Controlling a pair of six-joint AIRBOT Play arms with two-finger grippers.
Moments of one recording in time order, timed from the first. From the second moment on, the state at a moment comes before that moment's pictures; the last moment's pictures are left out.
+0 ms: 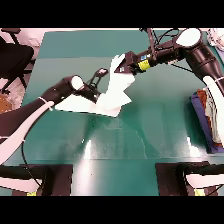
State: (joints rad) left arm -0.48 -1.54 1.28 1.05 -0.91 -1.24; right arm 0.31 -1.52 1.69 -0.66 1.28 1.47
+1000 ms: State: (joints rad) left arm 0.19 -1.39 1.28 1.04 -1.17 -1.11; right arm 0.50 -1.74 1.92 -0.65 1.15 1.56
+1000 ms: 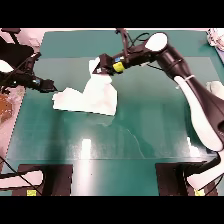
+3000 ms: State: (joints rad) left arm 0.25 -1.35 1.28 0.86 -1.25 -1.06; right arm 0.25 -1.46 1.35 -0.81 1.11 1.55
